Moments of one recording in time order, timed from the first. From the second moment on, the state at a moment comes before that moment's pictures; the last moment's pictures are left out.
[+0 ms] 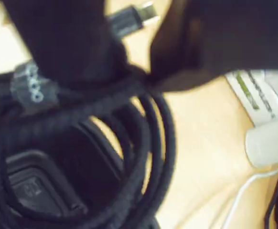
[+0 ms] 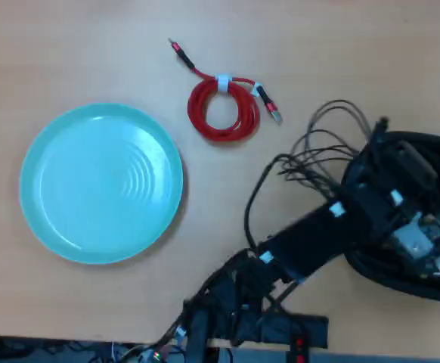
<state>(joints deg) 139.7 81.4 23.6 99.2 -4.7</state>
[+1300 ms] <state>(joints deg) 150.4 58.9 24.1 93.4 -7.0</state>
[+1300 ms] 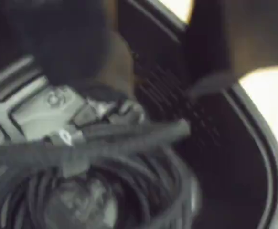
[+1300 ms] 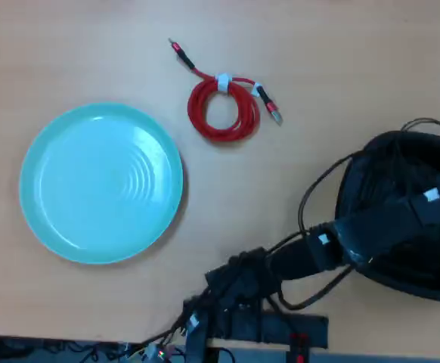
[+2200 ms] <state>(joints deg) 79.8 70.7 50.4 103.2 0.0</state>
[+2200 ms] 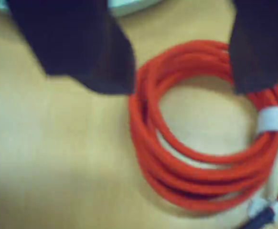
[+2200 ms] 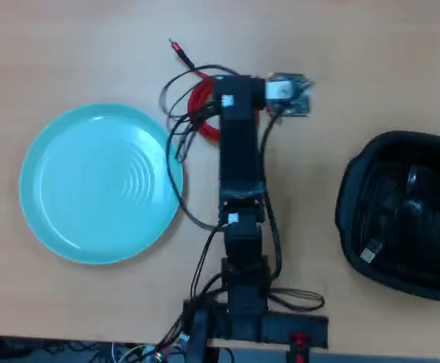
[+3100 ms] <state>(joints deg) 71.4 53.5 53.9 101.0 11.5</state>
